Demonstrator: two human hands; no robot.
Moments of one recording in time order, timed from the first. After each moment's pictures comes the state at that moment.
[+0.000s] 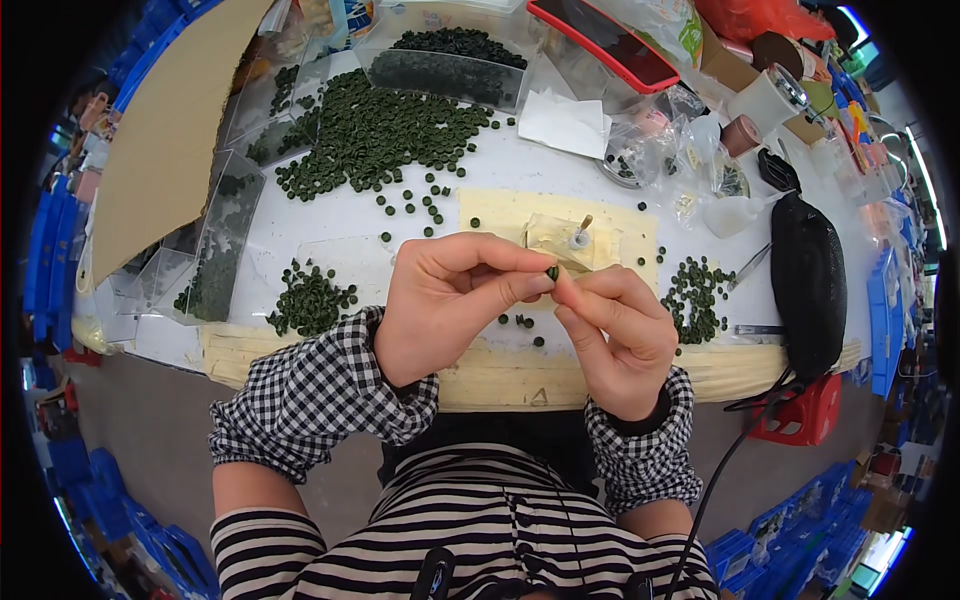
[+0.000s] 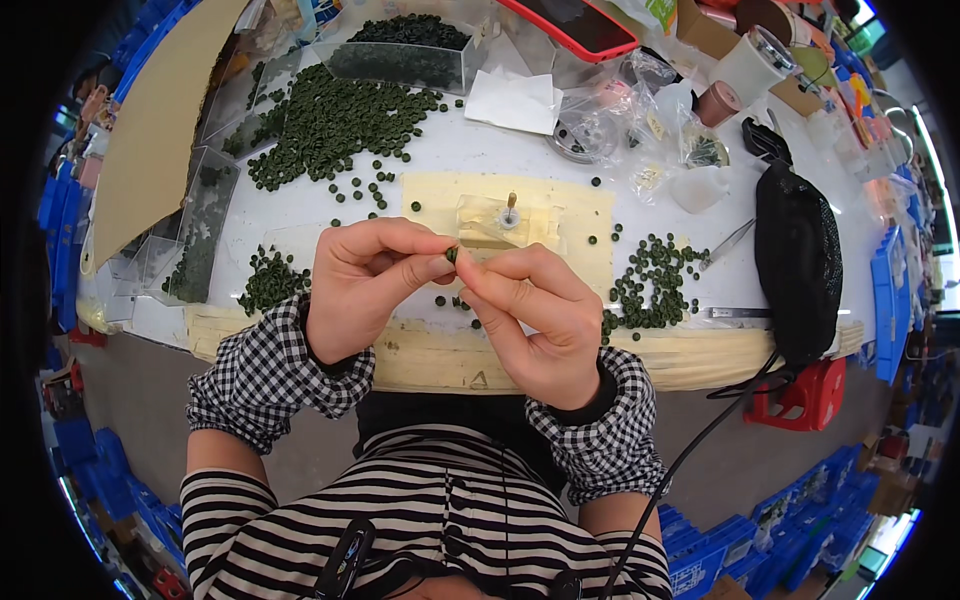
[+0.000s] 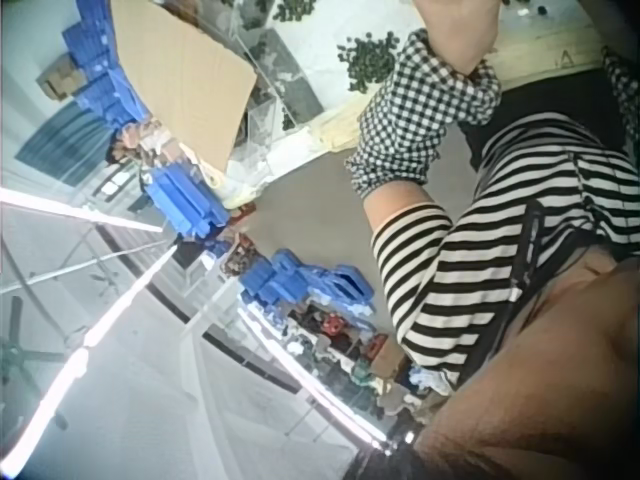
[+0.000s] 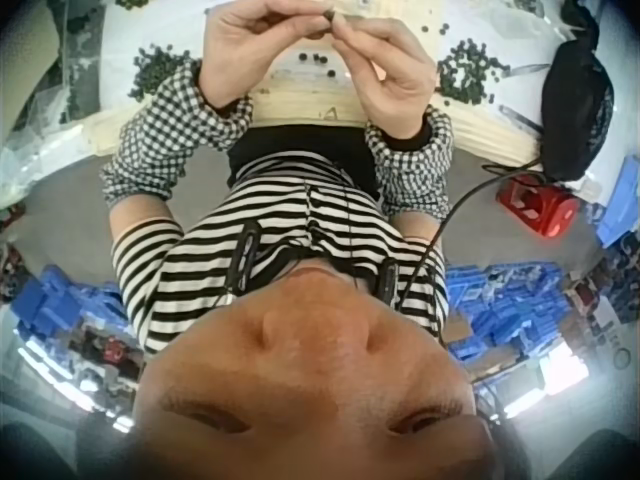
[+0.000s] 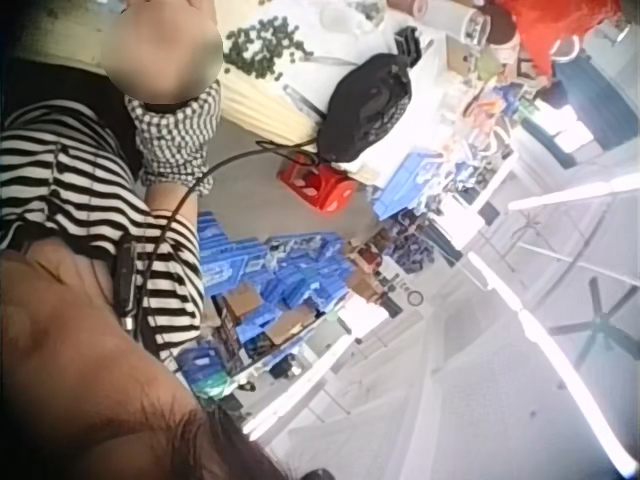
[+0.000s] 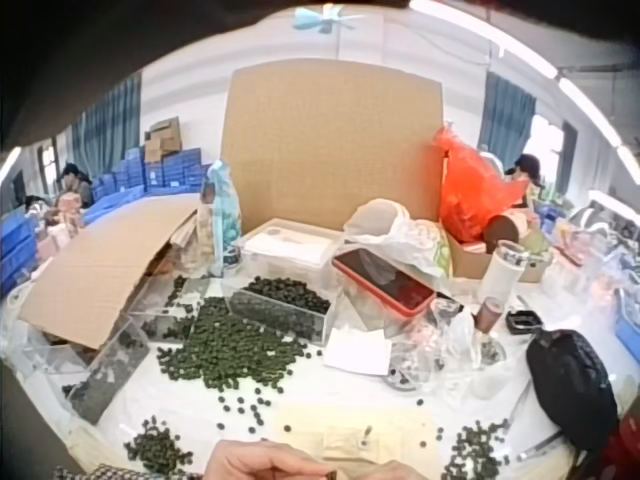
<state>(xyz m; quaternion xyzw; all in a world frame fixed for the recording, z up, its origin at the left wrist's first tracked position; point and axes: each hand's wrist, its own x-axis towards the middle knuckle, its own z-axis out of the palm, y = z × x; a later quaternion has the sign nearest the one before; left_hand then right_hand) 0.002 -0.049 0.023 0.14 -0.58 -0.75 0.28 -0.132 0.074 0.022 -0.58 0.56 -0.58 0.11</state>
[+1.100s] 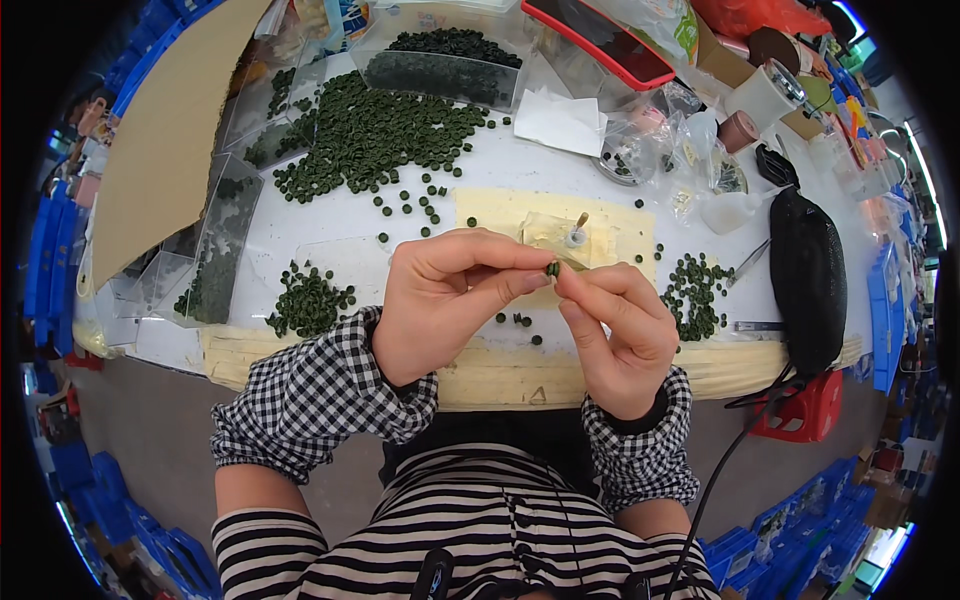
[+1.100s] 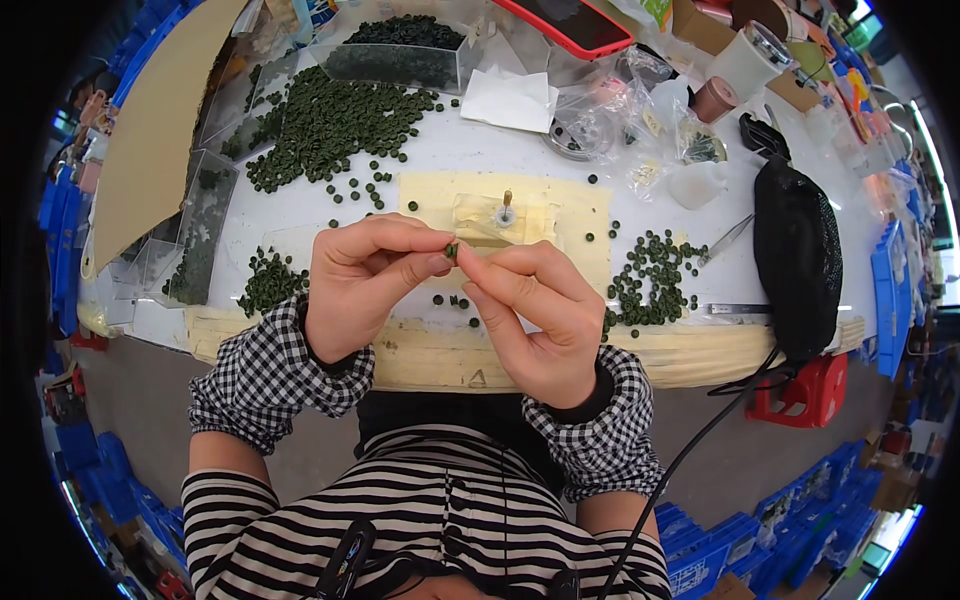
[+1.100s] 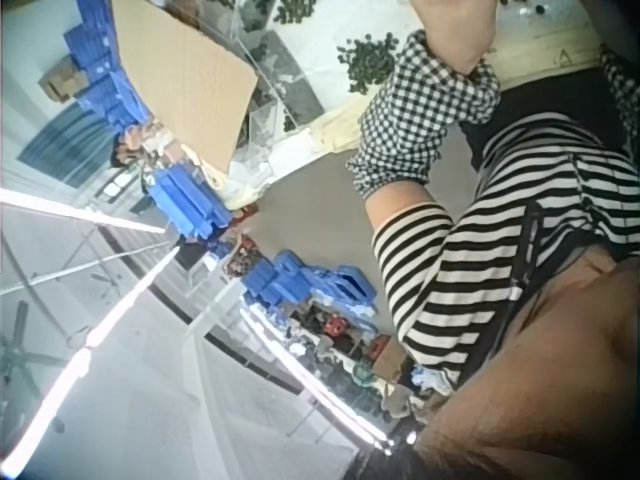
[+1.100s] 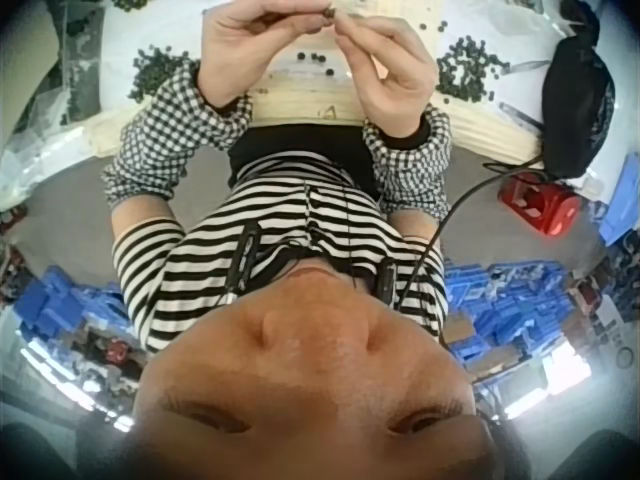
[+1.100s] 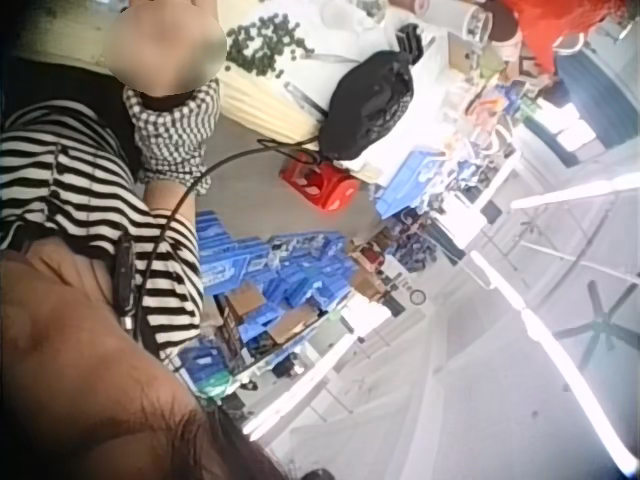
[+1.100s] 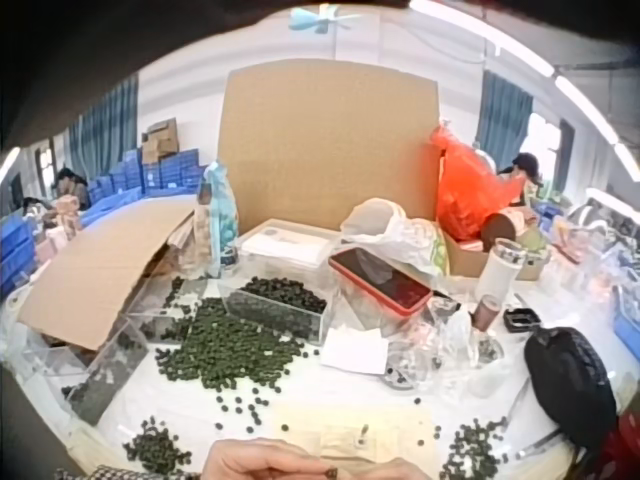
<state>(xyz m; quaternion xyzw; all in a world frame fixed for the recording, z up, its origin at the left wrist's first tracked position) 0.000 -0.050 0.019 0.11 -0.61 -0.73 0.30 -0.131 0.076 0.022 -0.56 0.58 -0.58 0.08</state>
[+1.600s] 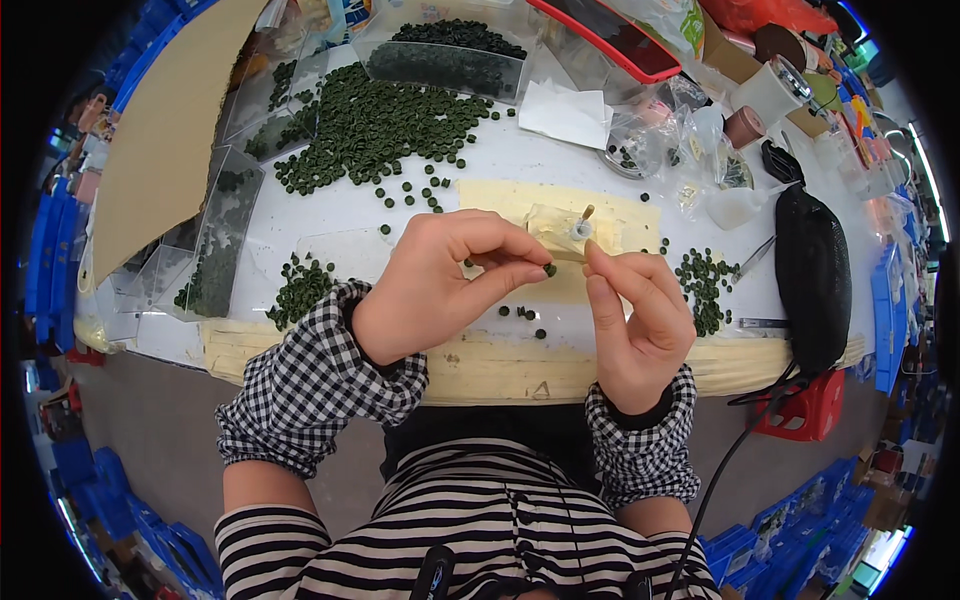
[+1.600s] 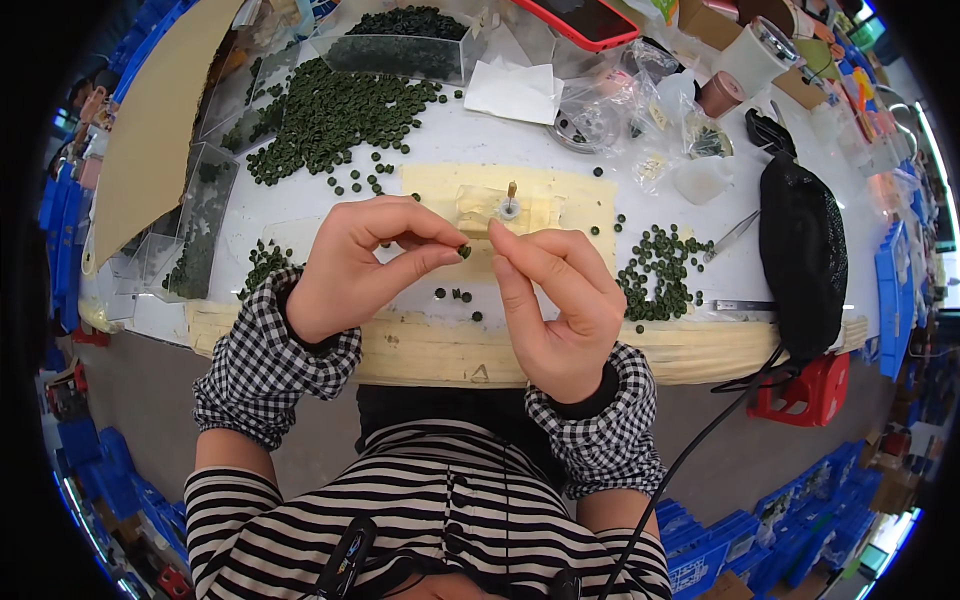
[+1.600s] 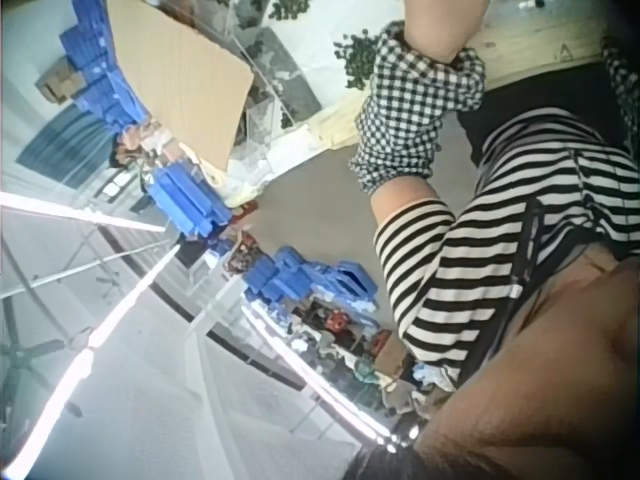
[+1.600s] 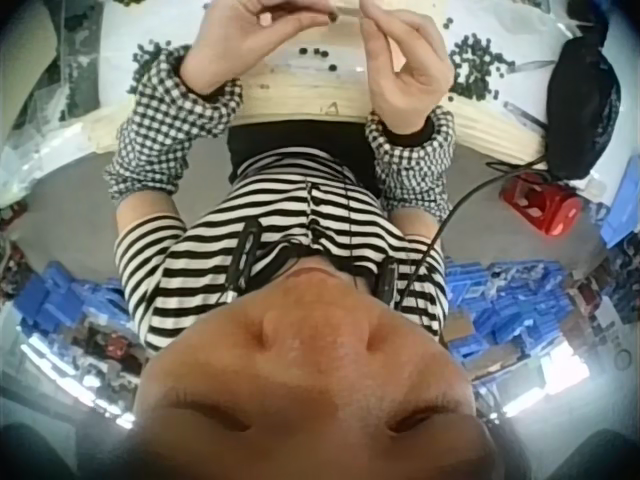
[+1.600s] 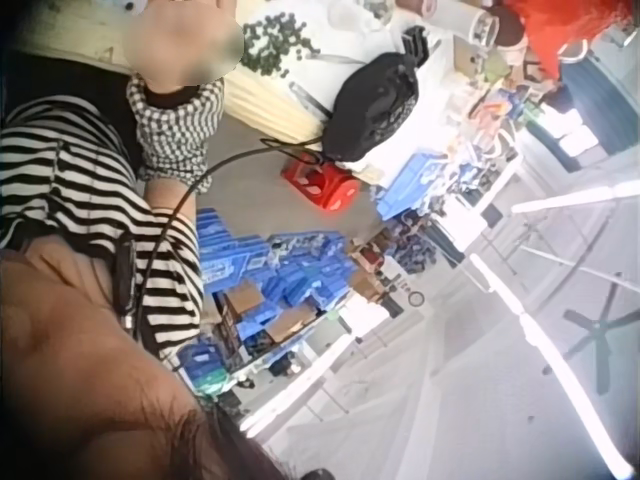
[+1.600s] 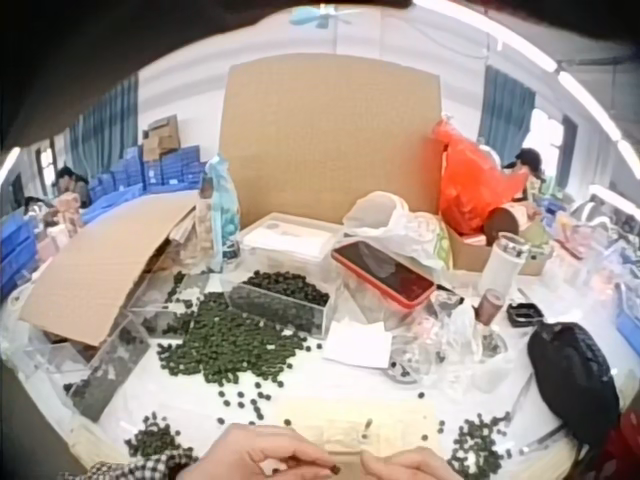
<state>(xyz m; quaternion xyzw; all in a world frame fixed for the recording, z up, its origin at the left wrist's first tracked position) 0.000 -0.068 0.038 0.14 -0.80 -0.56 0.18 -0.134 0.075 0.017 -0.51 0.62 -0.60 0.03</state>
